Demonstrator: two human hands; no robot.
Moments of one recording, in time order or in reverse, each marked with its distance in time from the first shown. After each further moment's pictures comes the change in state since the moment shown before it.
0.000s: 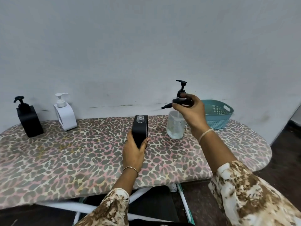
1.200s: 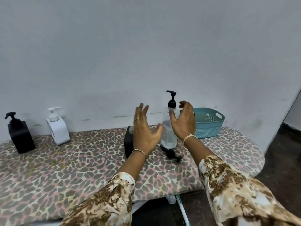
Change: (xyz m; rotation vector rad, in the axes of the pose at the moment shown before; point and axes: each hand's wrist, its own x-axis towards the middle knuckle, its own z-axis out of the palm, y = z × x) left_hand 0.045 0.101 0.015 -0.081 -0.015 0.338; right_hand 0.028 0.031 -0.003 -0.717 0.208 -0.354
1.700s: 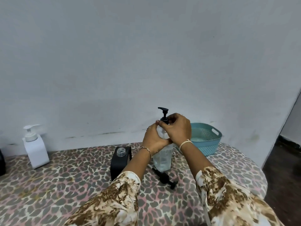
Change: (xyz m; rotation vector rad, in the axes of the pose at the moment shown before) left_hand 0.071 0.006 0.068 -0.158 -0.407 -0.165; right_hand 0.056 0.004 0.010 0.095 -0.095 0.119
